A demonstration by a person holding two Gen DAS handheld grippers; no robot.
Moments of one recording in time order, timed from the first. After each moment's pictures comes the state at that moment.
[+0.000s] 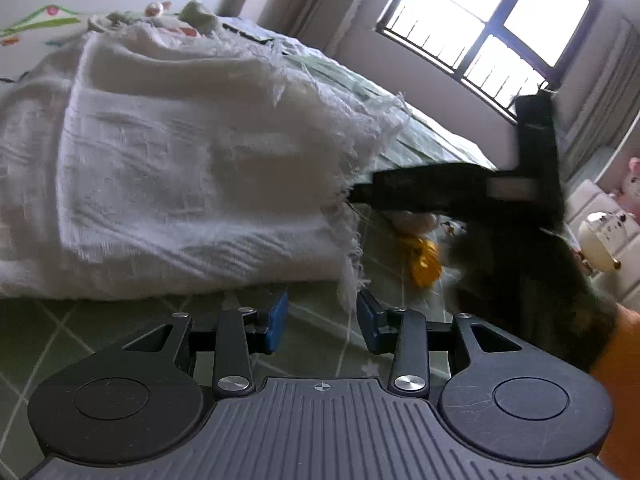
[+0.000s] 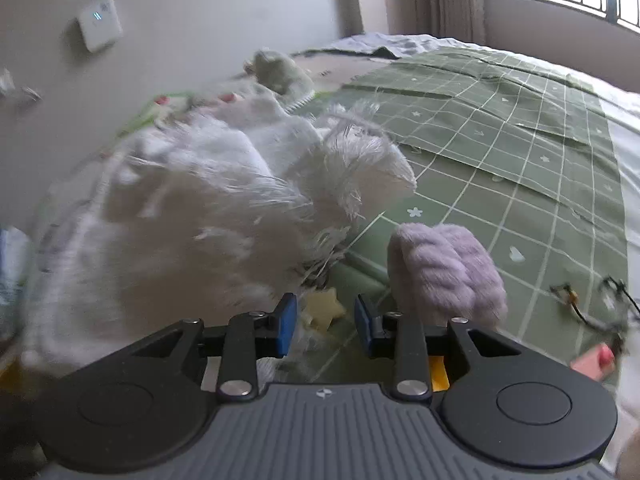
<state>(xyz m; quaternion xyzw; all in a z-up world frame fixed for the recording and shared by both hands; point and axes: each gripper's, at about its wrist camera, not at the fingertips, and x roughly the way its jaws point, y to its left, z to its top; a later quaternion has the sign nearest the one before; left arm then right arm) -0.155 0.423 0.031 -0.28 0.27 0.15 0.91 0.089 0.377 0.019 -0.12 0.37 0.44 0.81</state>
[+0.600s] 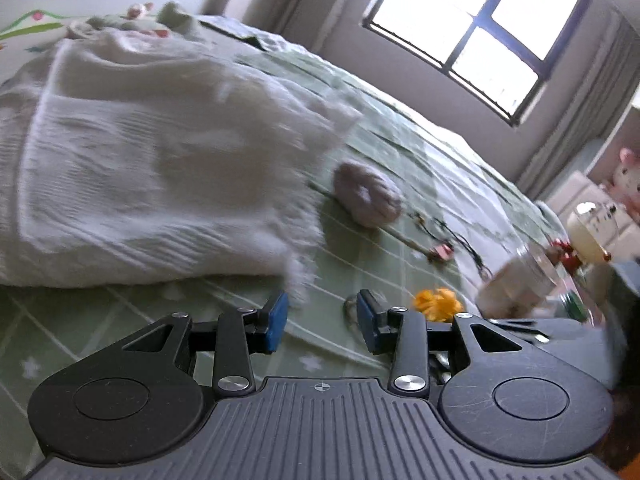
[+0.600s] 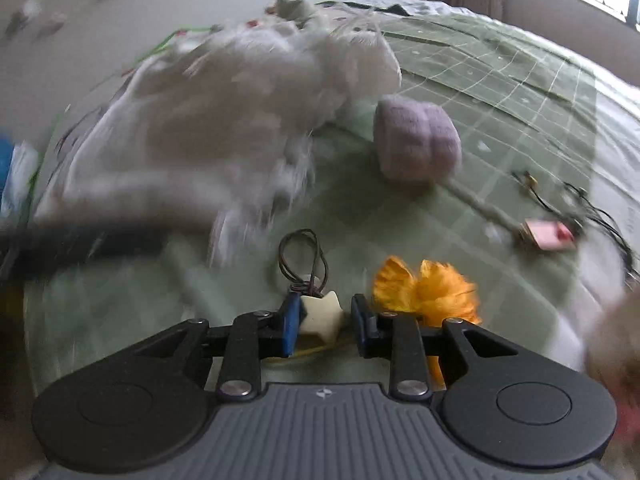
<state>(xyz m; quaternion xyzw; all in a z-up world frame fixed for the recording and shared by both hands) -0.136 0.387 0.046 -0.27 0.28 0.14 0.91 0.013 0.250 0.011 -0.20 0.38 0.47 0.77</state>
